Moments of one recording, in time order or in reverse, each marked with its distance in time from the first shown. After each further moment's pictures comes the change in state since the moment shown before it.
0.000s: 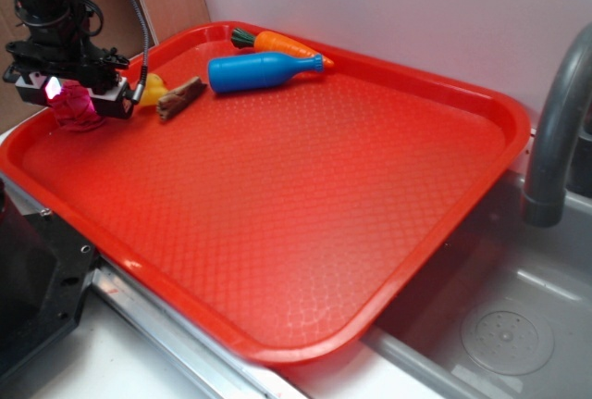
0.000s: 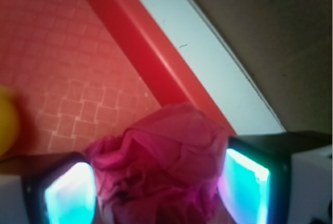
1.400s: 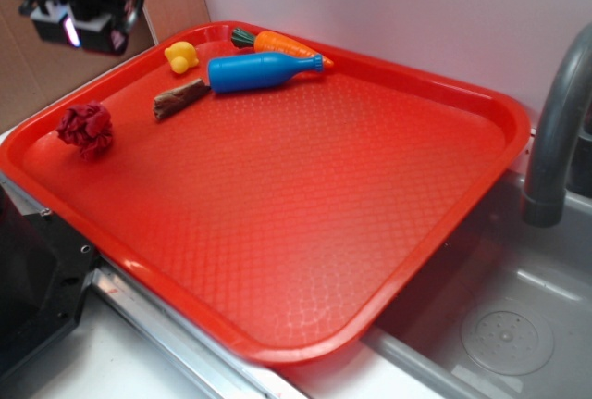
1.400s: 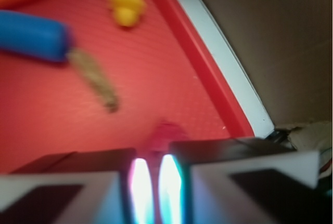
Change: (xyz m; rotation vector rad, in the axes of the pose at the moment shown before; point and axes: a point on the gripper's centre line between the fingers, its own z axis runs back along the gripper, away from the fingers) arm -0.019 -0.055 0.124 -0.078 0.017 -0.151
